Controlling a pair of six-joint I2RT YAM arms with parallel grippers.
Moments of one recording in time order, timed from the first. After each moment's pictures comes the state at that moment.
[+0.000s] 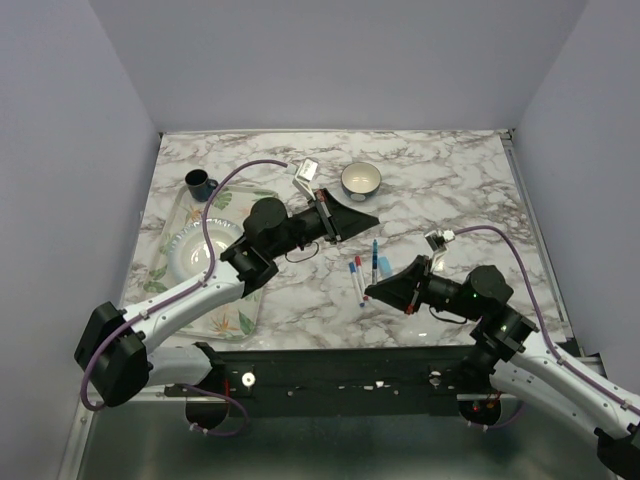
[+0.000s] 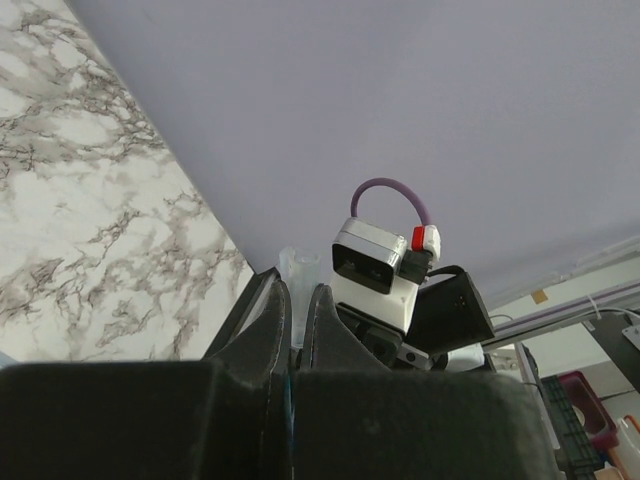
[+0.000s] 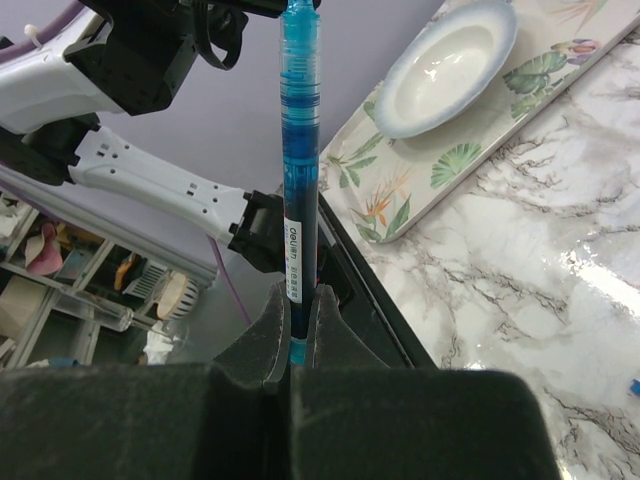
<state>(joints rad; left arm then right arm) -0.79 1.23 0.88 0.47 0.33 -1.07 0.77 0.54 0.40 0.16 -0.41 0.77</state>
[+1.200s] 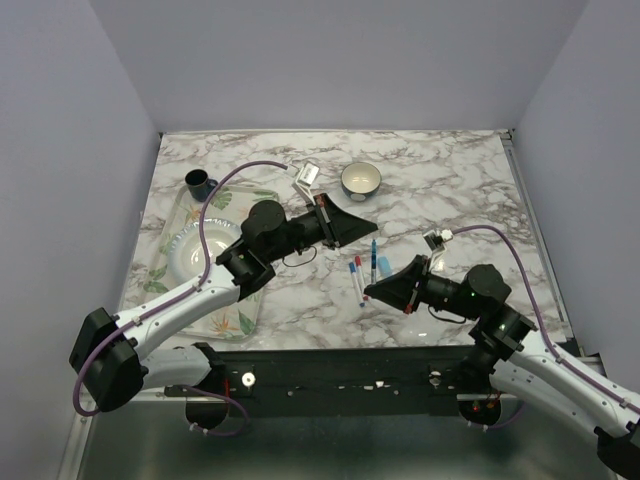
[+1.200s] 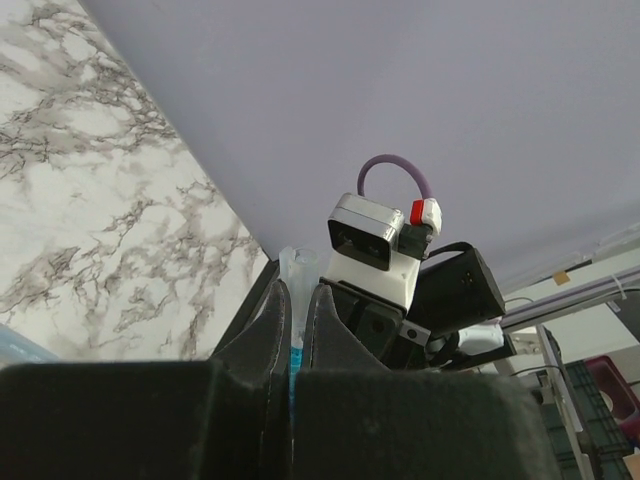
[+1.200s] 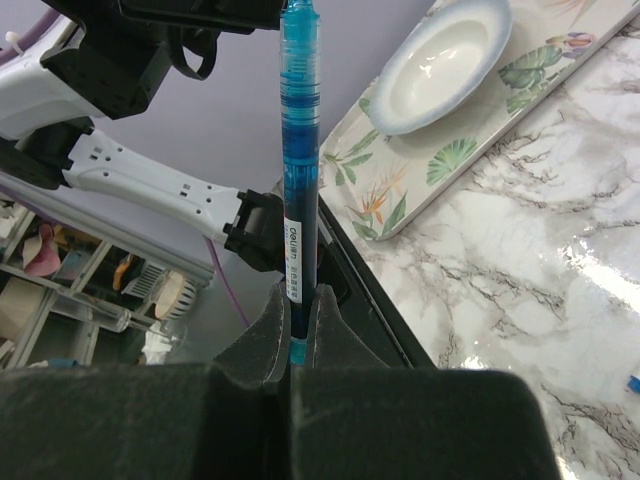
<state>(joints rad) -0.81 1.19 0.87 0.41 0.33 -1.01 0.77 0.55 0.40 0.16 -0.41 0.77</state>
